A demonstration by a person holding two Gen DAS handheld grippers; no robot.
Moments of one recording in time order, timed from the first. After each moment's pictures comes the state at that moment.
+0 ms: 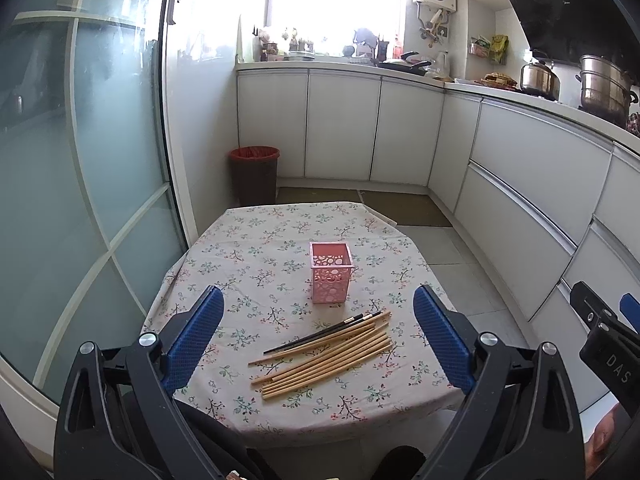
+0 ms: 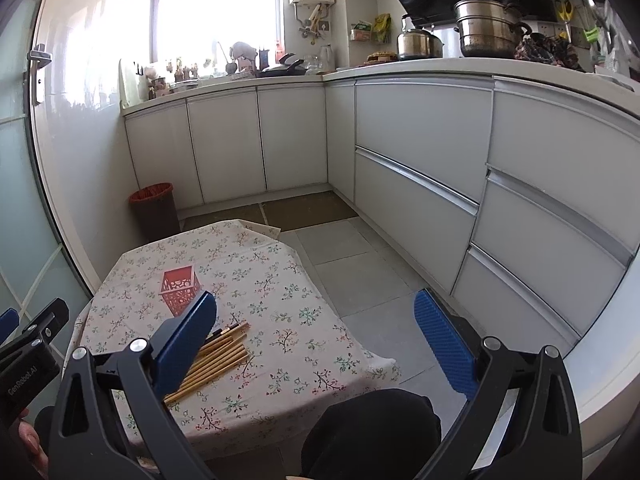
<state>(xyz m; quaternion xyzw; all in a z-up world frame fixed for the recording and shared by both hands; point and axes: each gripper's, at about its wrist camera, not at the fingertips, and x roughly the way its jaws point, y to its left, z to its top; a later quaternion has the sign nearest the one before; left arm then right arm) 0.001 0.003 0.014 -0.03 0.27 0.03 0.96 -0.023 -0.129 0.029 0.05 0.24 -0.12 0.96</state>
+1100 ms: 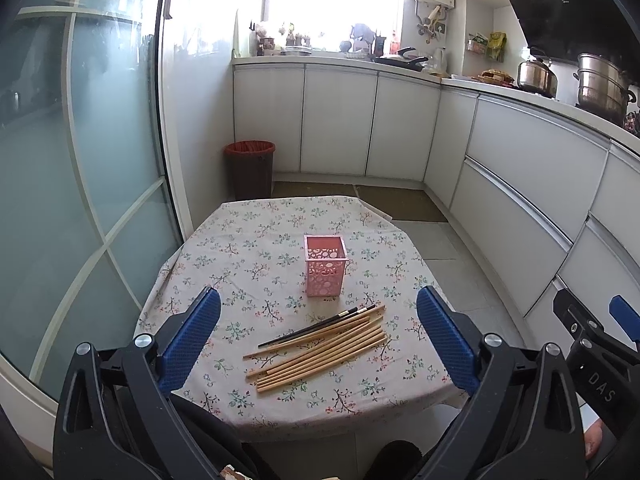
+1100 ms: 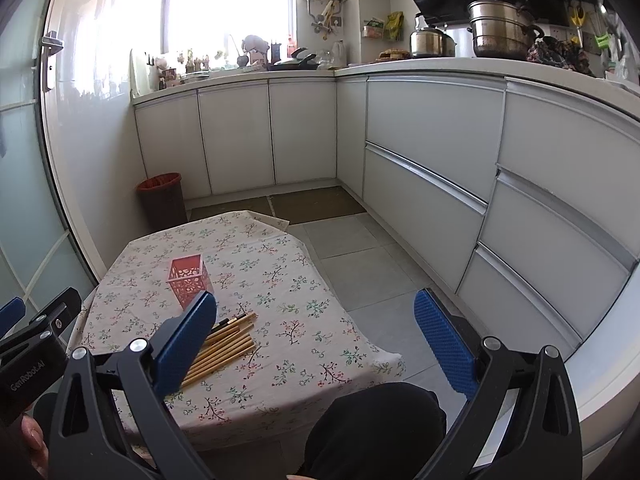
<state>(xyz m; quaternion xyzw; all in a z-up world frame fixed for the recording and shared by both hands) -0.001 0.002 0.013 -0.03 0.28 0.02 0.96 -0.023 -0.121 0.026 0.03 0.25 -0.10 0.96</state>
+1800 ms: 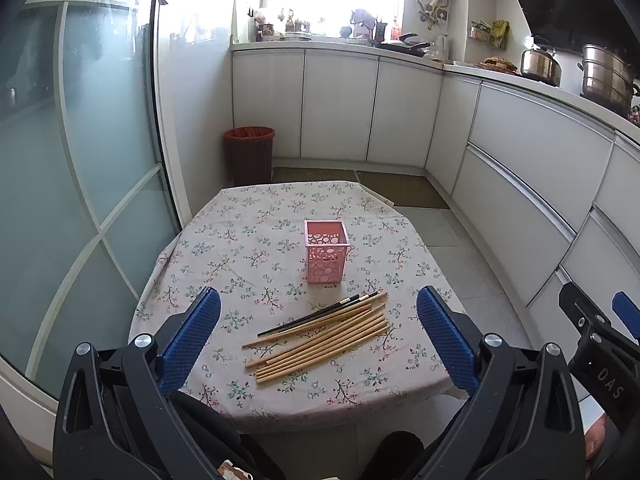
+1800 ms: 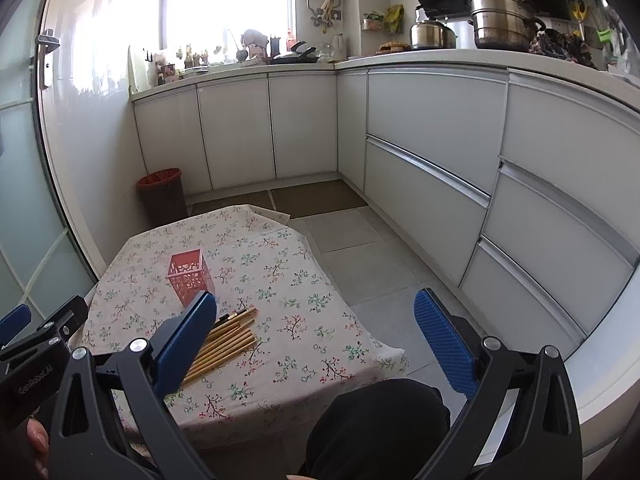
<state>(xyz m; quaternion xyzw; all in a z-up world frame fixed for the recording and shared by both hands) 0.009 0.001 0.003 -0.03 0.31 0.02 0.95 -0.016 -0.123 0.019 0.04 0.26 -0.10 0.96</state>
